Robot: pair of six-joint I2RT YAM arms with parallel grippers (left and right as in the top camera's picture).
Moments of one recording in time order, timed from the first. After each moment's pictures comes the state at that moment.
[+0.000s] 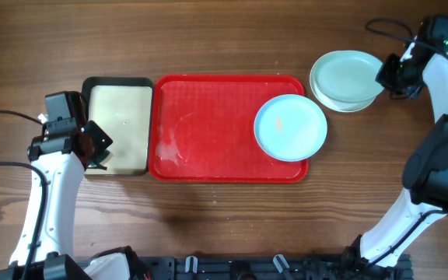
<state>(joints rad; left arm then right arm) 0.22 1.34 0.90 -0.76 -0.17 -0.52 -0.30 2.06 1.62 -0.84 -0.08 0.25</state>
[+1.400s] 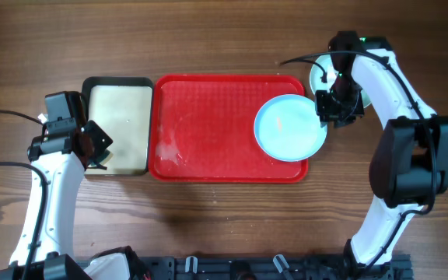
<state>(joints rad) 0.22 1.34 0.90 -0.75 -0.17 -0.52 0.06 2.04 1.58 -1.29 -0.01 0.11</state>
